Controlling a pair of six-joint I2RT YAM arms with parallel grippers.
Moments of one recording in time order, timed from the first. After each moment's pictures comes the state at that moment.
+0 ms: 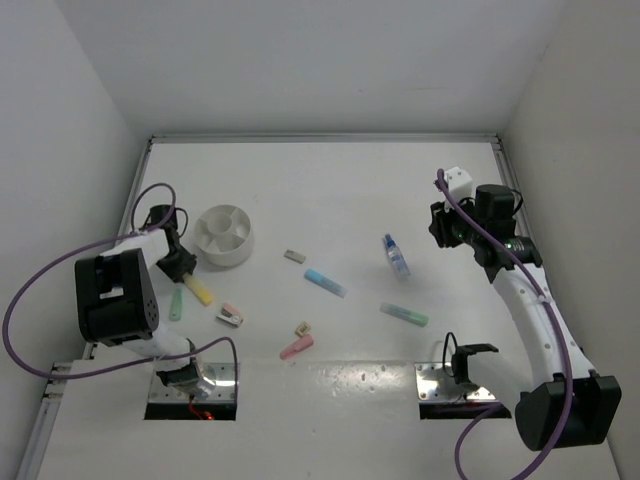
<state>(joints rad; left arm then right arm) 0.22 1.56 0.80 -0.48 -0.22 -0.66 0.06 1.01 0.84 -0.46 -0.25 -0.29</state>
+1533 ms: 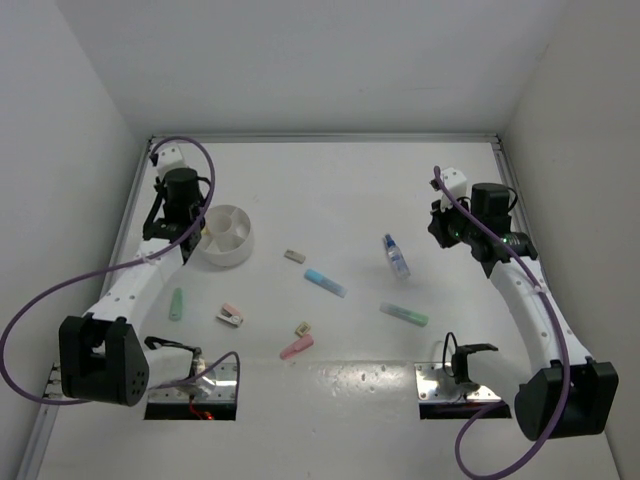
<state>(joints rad) -0.11 1.22 0.88 -0.03 -0.53 -0.28 0.06 1.07 0.84 -0.45 -0.30 -0.28</state>
